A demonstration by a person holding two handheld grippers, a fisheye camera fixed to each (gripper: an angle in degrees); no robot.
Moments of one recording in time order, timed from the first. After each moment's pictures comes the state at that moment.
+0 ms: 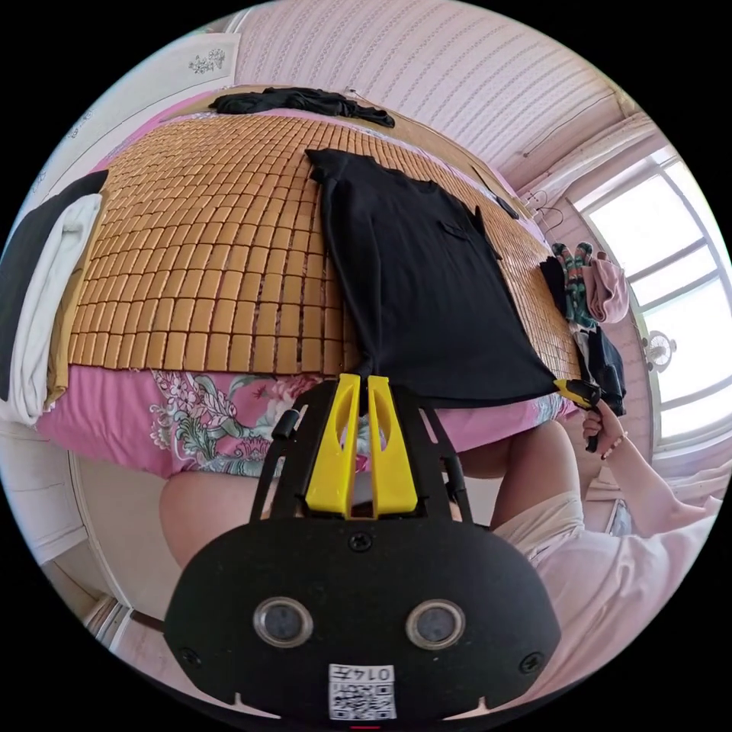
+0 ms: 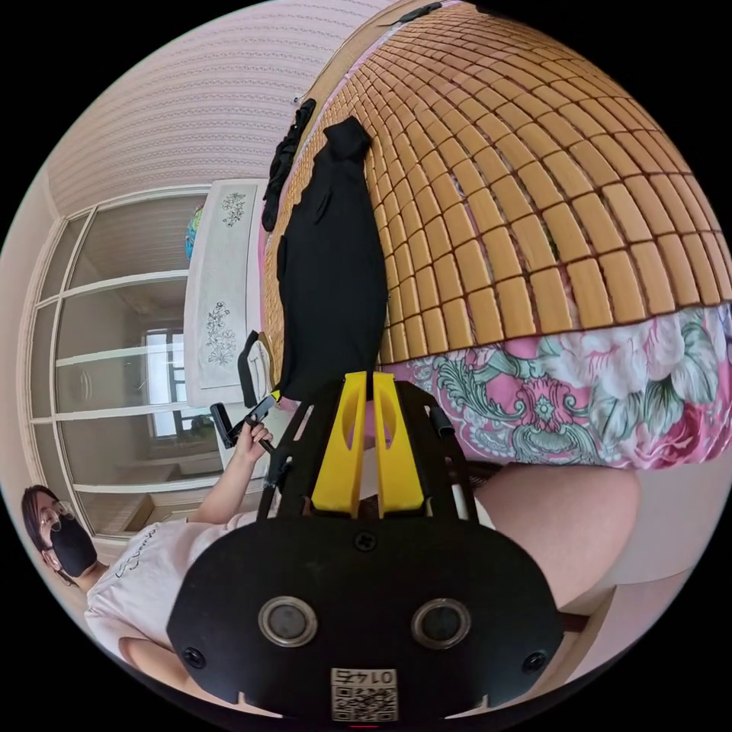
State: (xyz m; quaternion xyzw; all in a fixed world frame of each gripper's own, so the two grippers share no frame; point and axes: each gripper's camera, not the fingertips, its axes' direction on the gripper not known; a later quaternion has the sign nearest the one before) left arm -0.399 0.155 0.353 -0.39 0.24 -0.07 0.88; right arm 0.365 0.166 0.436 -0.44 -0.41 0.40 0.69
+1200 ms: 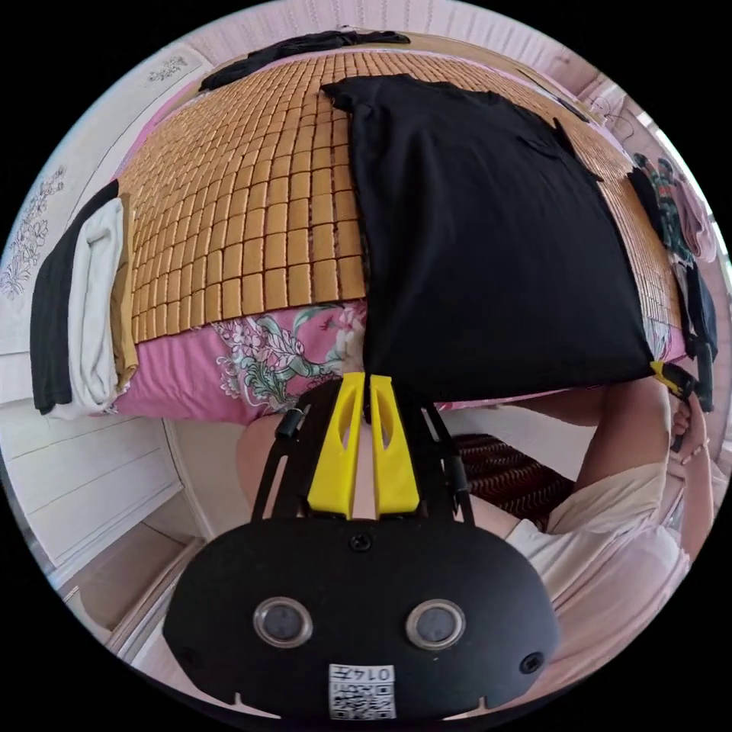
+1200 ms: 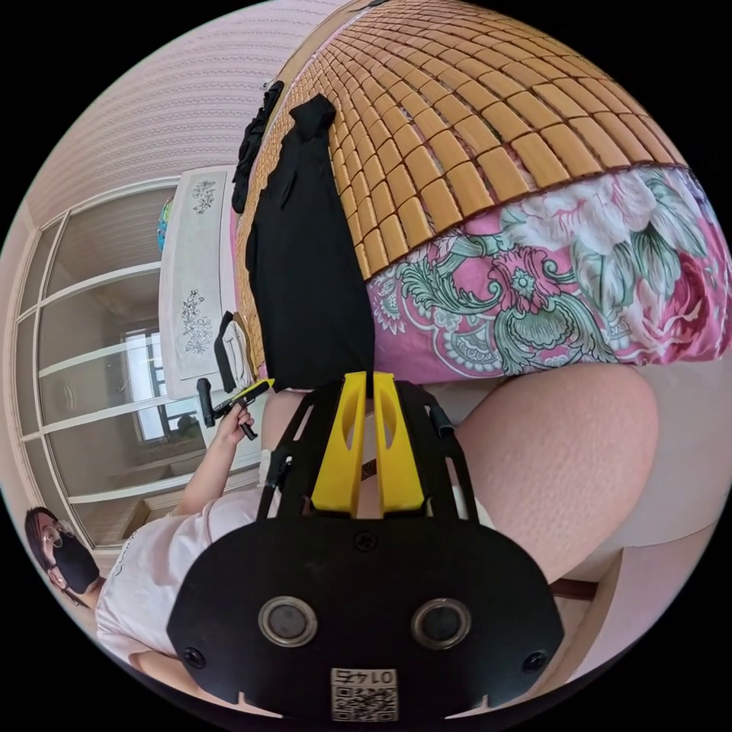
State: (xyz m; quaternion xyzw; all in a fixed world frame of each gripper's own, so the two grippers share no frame) left arm -0.317 0.077 0.461 -0.53 0.10 0.03 0.84; right arm 0.404 0.103 0.511 -0.50 -0.38 0.38 0.68
